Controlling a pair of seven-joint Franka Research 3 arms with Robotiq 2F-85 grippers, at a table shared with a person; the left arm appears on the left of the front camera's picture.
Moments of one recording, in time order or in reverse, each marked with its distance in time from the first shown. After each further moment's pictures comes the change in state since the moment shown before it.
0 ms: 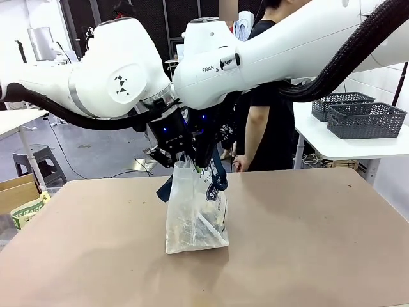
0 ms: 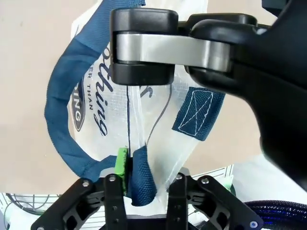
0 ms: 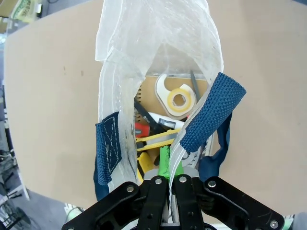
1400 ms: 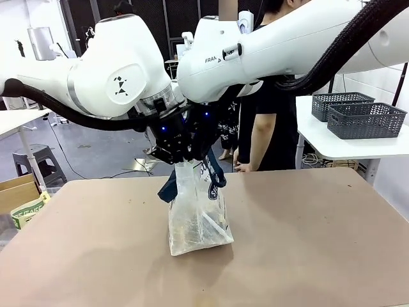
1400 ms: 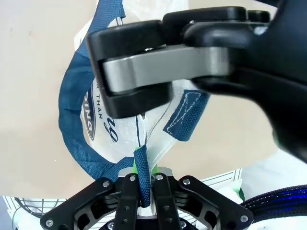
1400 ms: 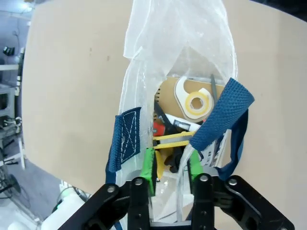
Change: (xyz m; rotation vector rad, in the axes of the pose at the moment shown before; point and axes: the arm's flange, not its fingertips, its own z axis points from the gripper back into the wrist) left arm -0.001 -0.001 0.004 0.039 -0.036 -0.036; right arm 0.008 -0.005 0.004 0.134 0.007 0.166
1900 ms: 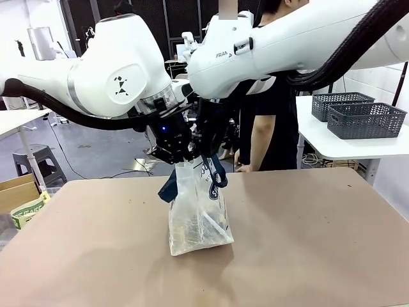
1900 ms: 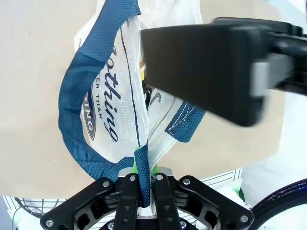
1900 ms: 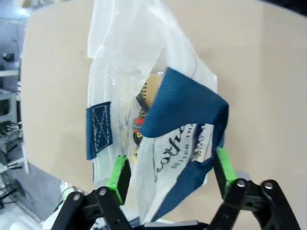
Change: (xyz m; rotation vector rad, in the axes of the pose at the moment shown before) left arm 0.000 0.000 0.000 -0.001 0.000 -0.001; right arm -0.005 -0.034 0.014 0.000 -0.004 -0.044
